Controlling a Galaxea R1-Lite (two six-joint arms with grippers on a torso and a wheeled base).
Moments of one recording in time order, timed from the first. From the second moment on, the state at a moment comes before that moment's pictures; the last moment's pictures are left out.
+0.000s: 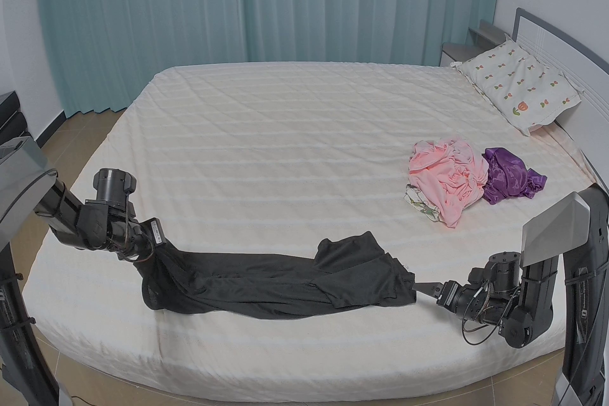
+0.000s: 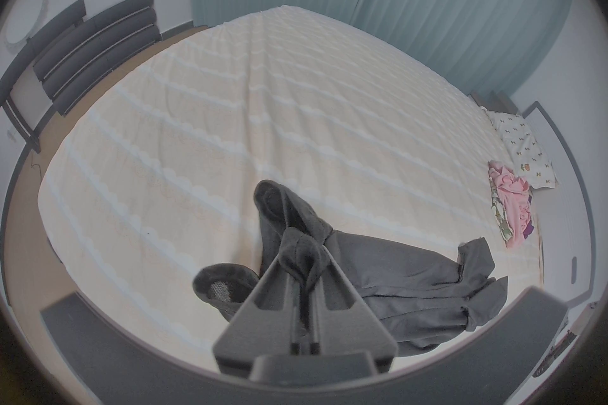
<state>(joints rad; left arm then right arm) -0.03 2.11 -0.97 -0.30 -0.01 -0.42 0.18 2.47 -0.33 -1.55 0.31 0.71</state>
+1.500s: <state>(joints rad) -0.47 2.20 -1.36 0.05 0.10 -0.76 0.18 2.47 -0.33 -1.55 0.31 0.71</state>
